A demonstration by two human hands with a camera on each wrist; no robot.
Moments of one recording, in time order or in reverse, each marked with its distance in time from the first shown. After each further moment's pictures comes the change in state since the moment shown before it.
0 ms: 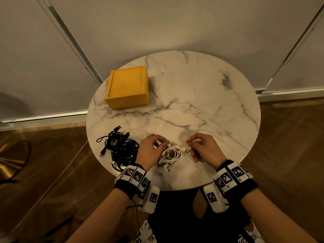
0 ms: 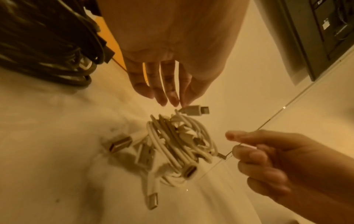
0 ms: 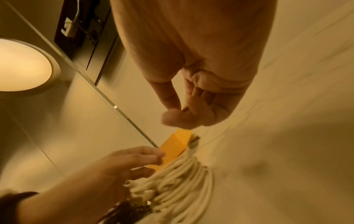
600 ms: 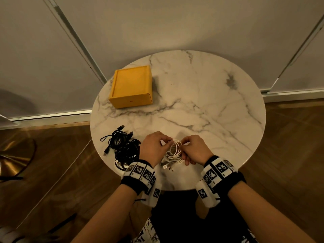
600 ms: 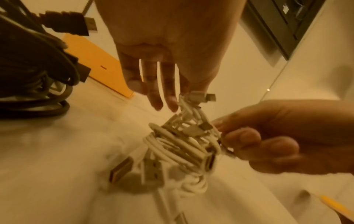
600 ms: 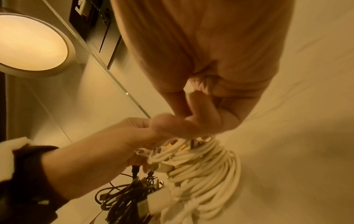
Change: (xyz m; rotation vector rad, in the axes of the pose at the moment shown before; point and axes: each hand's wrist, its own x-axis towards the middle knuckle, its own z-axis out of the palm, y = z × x) left_hand 0.006 0.014 -0.005 0.299 -0.016 0.046; right_hand 0.013 -0.012 0.036 -0.153 -0.115 0.094
